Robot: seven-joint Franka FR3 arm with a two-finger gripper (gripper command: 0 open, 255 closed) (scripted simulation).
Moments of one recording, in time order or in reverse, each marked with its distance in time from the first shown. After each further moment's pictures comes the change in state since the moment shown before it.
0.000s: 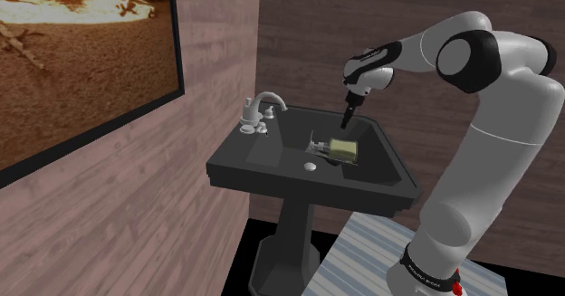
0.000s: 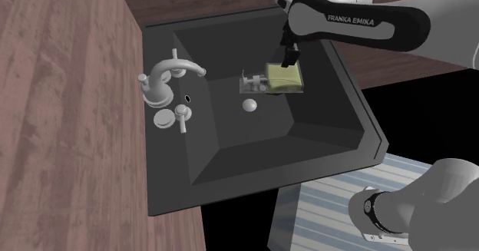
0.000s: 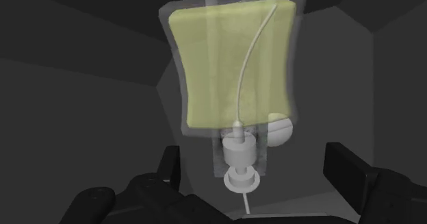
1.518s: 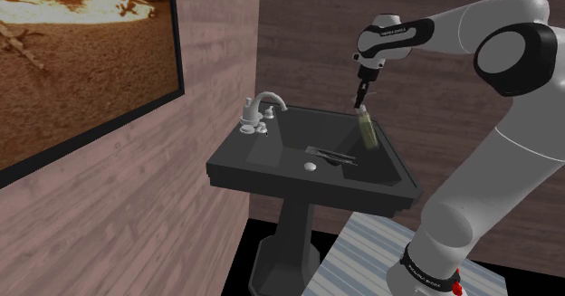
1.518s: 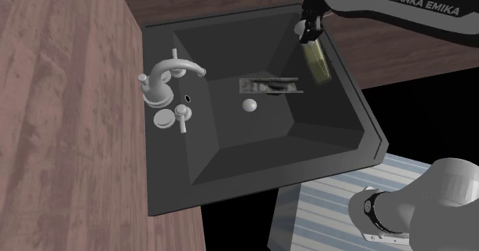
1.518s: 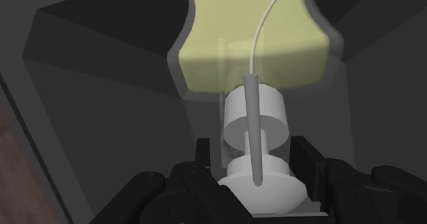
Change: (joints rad) arm 0.021 -0.198 0.019 0.084 -0.241 -0.221 0.140
